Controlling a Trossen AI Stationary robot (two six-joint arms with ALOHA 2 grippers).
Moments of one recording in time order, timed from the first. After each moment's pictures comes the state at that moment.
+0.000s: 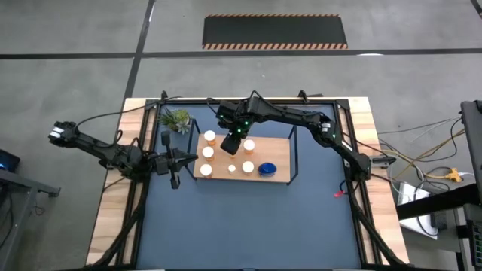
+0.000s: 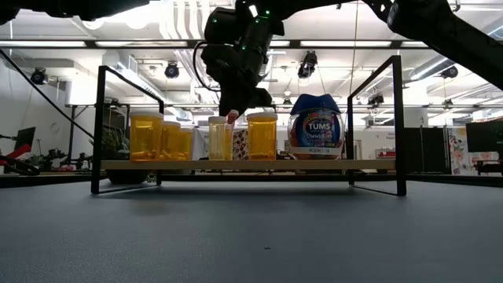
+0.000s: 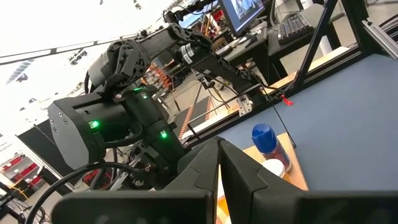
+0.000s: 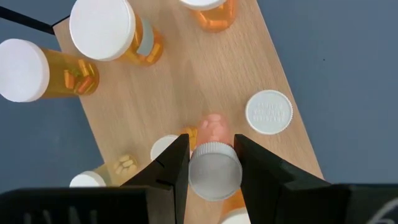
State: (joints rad) left arm -0.36 0.57 0.41 0.21 -0.52 0.58; right arm -0.25 2.34 2.35 -1.21 -0.18 0.22
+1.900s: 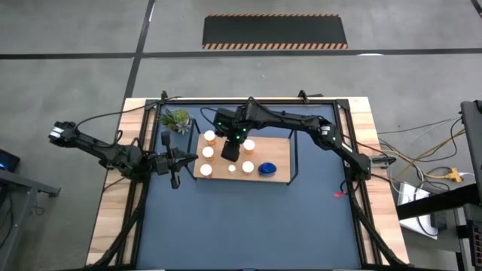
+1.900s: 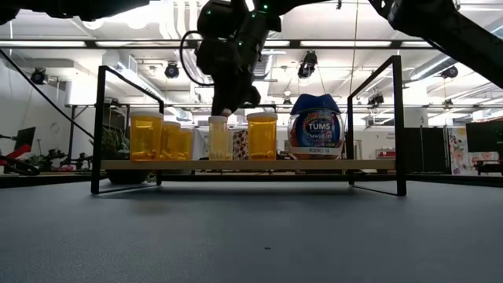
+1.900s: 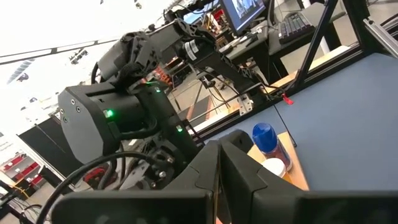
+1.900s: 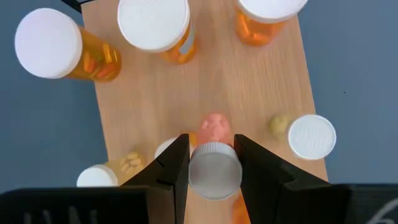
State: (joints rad) left arm -0.36 0.57 0.41 0.21 -0.52 0.58; right arm -0.20 2.34 2.33 -1.16 -0.16 0.08
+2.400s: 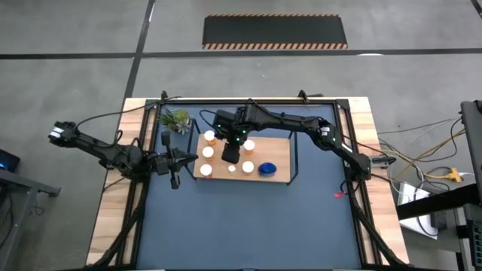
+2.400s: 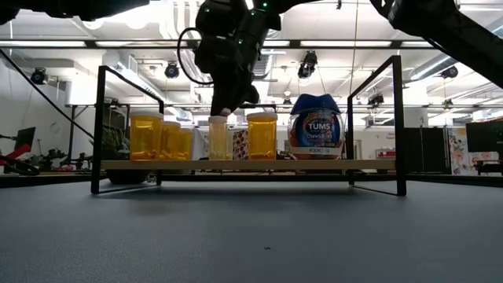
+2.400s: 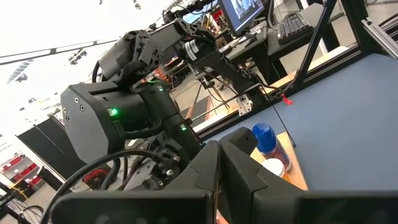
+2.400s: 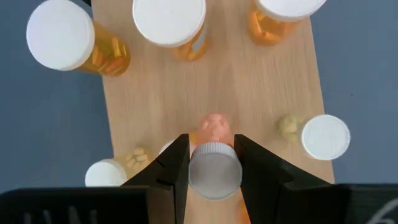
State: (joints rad) left arm -0.36 0.57 0.41 0.21 -0.52 0.58; right arm -0.19 2.34 2.33 -1.17 -0.16 0.06
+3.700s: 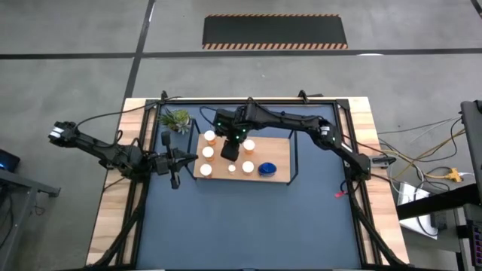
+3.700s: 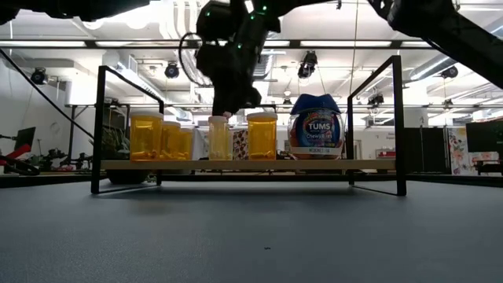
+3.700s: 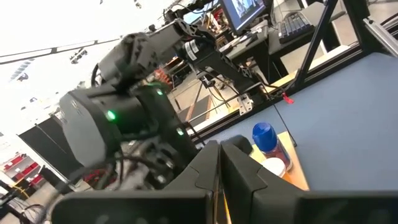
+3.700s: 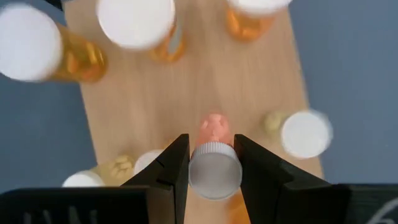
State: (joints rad) left arm -0.36 0.57 0.41 0.21 -0.53 0.58; right arm -0.19 2.34 2.33 -1.16 -0.12 0.09
